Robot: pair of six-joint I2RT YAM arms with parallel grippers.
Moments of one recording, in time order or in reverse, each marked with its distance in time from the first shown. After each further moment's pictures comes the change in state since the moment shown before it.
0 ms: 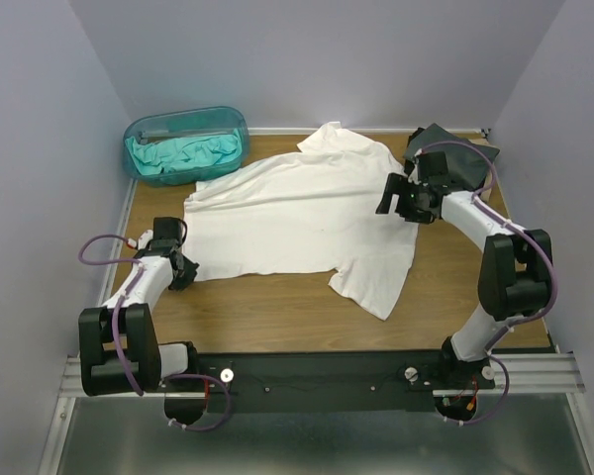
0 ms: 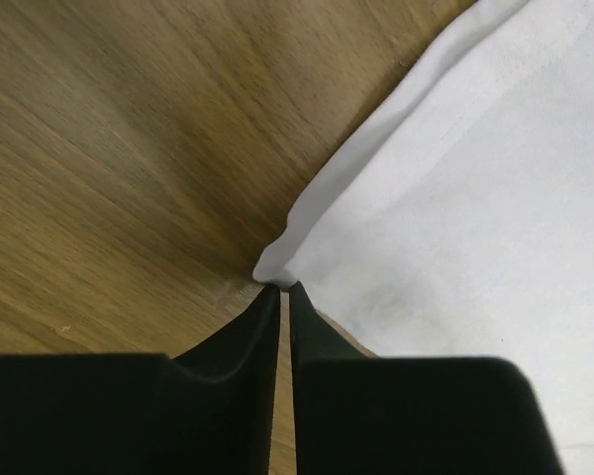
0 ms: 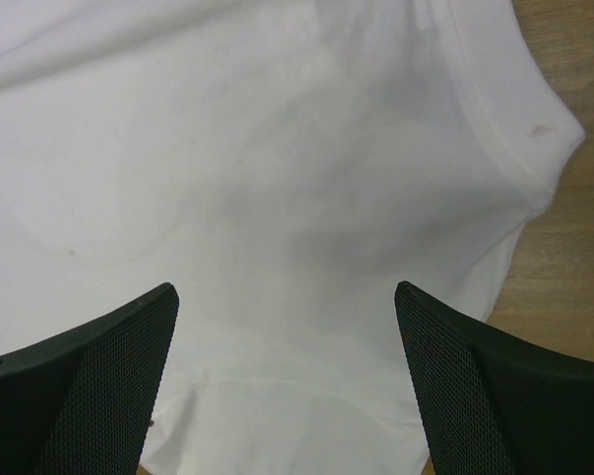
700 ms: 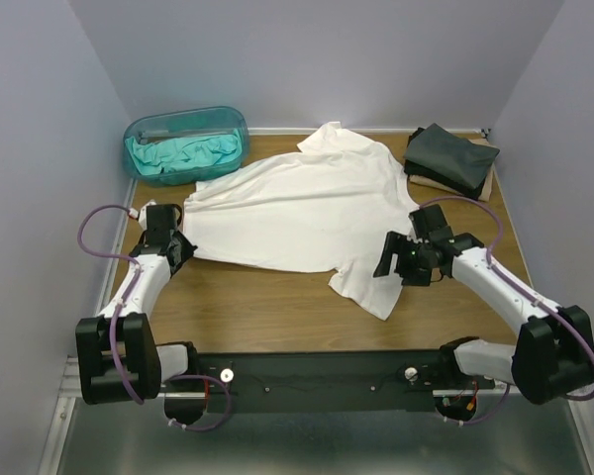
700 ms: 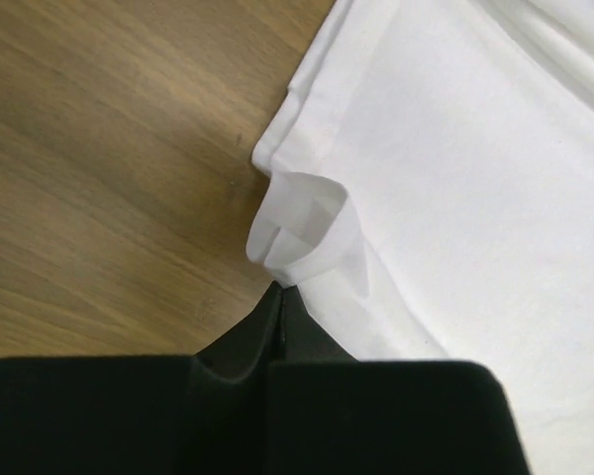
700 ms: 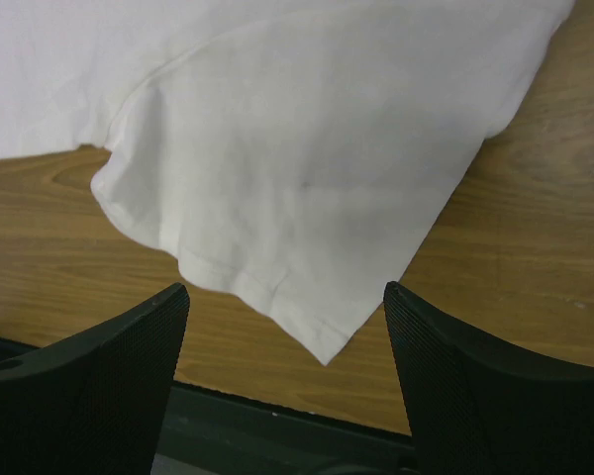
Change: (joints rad) left arm 0.000 -0.041 0.054 0.178 0.045 0.218; right arm 0.147 -0.455 -0.428 -0.218 -0.040 0.180
